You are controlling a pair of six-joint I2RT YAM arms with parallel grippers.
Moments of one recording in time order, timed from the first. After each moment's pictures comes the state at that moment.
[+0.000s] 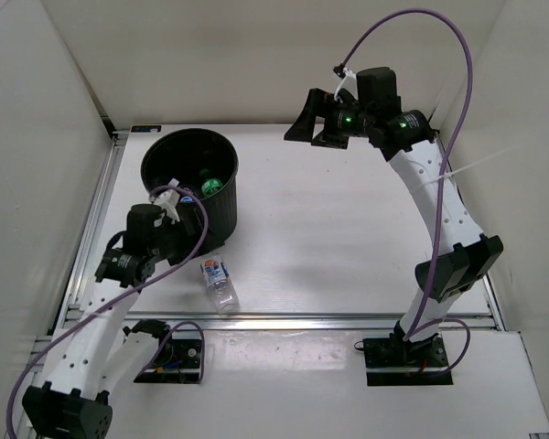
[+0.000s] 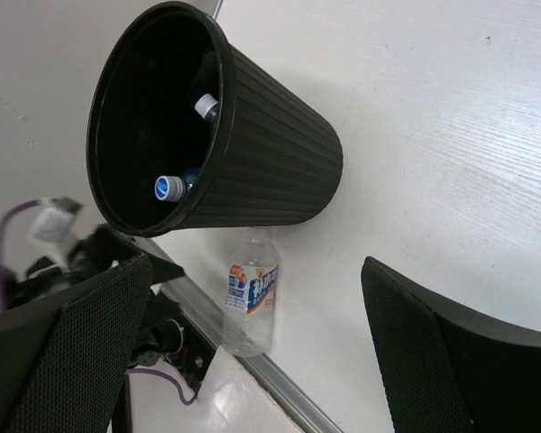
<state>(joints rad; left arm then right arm) -0.21 0.78 0.80 -0.68 0.33 -0.57 0.44 1.73 2.05 -0.82 -0.47 0.49</state>
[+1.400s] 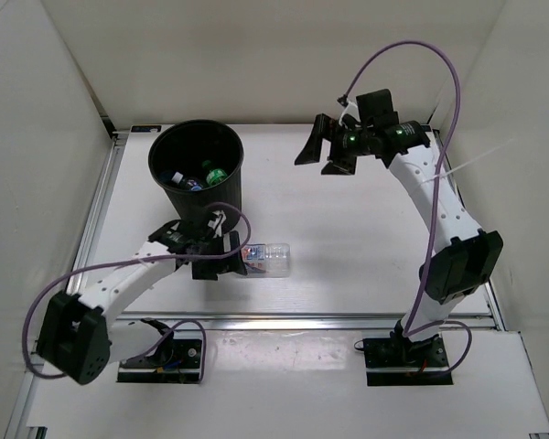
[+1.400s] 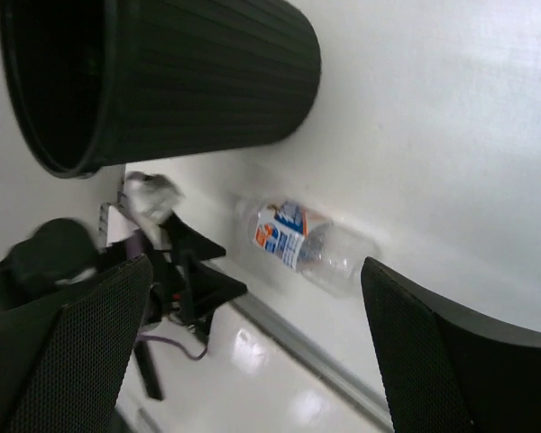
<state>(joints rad) -0.51 1.24 0.74 -0.66 0.24 -0.59 0.39 1.70 1.88 -0.88 -0.51 0.49</state>
